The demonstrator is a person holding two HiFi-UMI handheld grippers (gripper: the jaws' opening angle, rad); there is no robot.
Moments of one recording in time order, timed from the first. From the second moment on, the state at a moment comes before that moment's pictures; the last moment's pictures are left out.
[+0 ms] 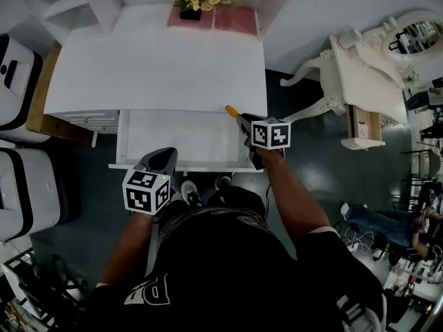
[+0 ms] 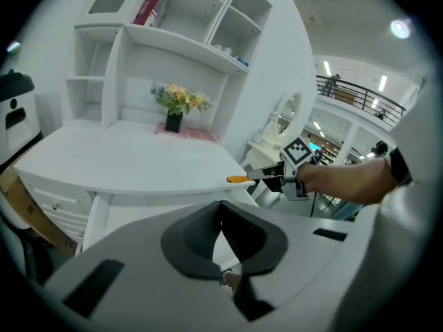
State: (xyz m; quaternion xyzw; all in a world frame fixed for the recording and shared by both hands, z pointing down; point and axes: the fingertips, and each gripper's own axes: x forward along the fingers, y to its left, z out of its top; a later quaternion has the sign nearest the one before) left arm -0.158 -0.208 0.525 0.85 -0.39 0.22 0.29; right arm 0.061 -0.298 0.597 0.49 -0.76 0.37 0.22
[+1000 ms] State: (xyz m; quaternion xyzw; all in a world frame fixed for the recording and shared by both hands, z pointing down) left arm -0.158 -0.201 0.544 0.84 -0.38 0.24 0.31; right arm 0.041 -0.260 0.686 0.46 -0.74 0.39 0.32
